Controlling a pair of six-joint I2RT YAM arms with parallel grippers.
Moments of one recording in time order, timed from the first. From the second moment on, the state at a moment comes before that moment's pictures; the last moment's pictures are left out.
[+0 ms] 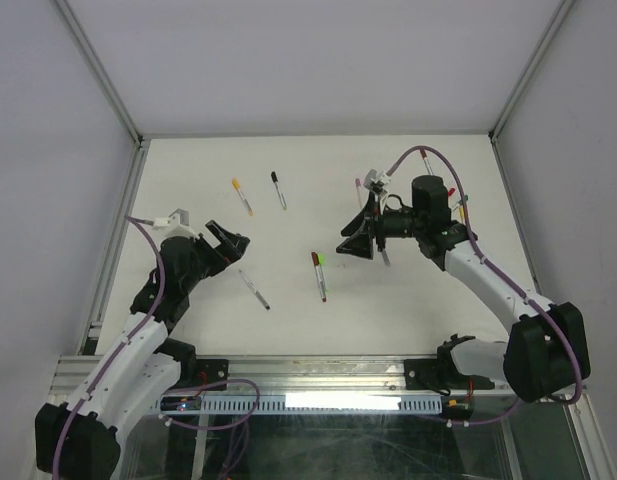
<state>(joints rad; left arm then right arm) -0.28 0.66 0.42 -0.12 0.02 -0.79 0.40 1.24 0.84 -0.07 -1.01 0.00</state>
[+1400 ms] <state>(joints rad) -0.28 2.19 1.68 -0.53 -0.45 -0.71 0.32 1.27 0.85 -0.03 -1.09 0.02</state>
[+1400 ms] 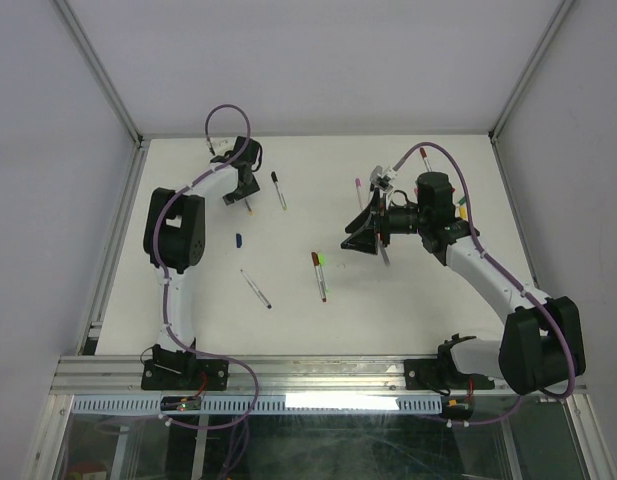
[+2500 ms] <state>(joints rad) -0.29 1.95 1.35 -0.40 -0.31 -0.66 0.37 1.36 0.77 0.22 -1.13 0.27</state>
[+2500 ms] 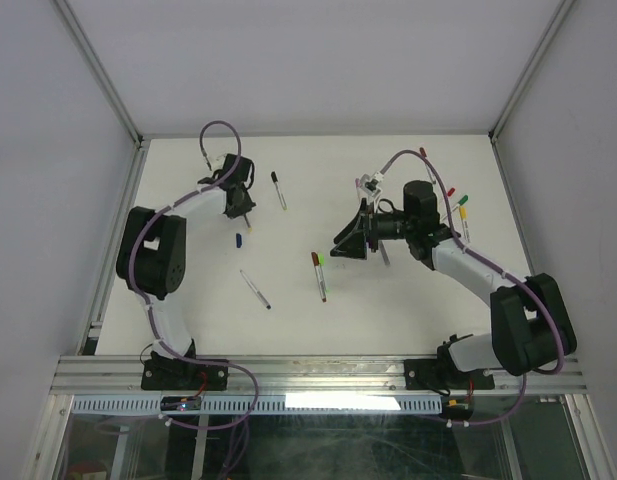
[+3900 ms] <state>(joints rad) -0.90 1.36 0.49 0.84 -0.37 -0.98 0.47 1.52 0.68 0.46 -0.94 0.52</state>
